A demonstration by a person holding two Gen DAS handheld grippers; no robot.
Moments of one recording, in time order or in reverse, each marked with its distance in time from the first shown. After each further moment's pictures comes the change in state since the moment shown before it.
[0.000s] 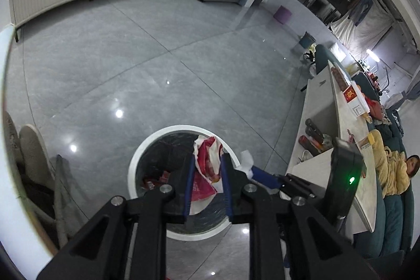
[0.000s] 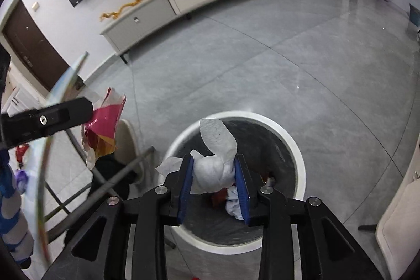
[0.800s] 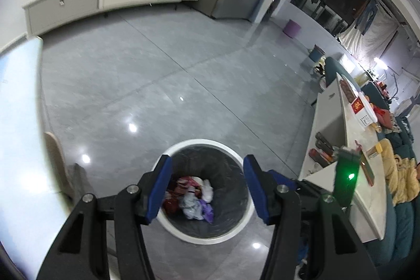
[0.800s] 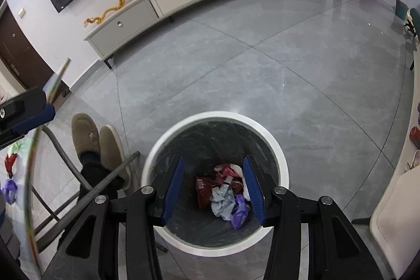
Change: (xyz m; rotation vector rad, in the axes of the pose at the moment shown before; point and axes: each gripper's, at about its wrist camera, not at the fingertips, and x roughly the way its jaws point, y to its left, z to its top) left arm -0.050 0.007 -0.010 0.008 -0.127 0.098; right arm -0.007 -0.002 -0.002 0.041 -0.033 -0.064
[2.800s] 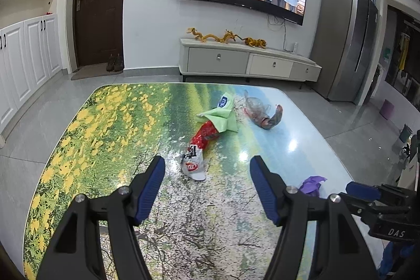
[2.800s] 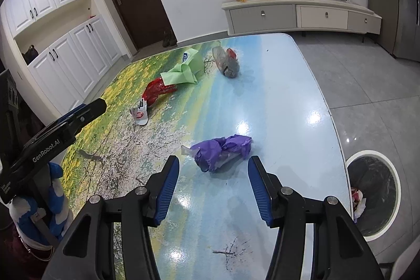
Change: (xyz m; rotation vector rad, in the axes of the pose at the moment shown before) left arm -0.293 0.217 -0.179 -0.271 -0.421 0.577; right arm -0.100 0.334 -0.096 -0.483 0.016 0.349
